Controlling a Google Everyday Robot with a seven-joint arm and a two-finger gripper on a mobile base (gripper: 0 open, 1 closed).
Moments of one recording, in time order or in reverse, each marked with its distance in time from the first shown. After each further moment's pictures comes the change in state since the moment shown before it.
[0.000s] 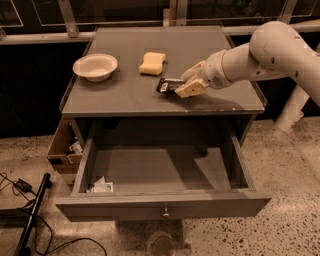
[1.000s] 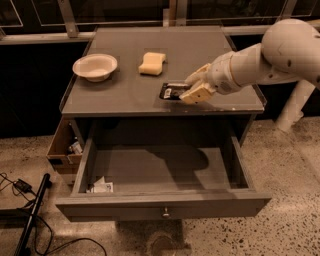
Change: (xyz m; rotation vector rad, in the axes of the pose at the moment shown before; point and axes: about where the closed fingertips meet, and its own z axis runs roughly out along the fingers) arm -0.003 0.033 -0.038 0.005 0.033 -0.041
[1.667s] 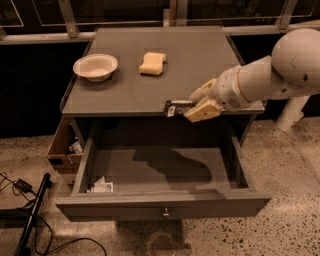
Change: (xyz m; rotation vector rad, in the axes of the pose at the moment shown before) arm 0.015 0.055 -0.025 -0.053 0.056 0.019
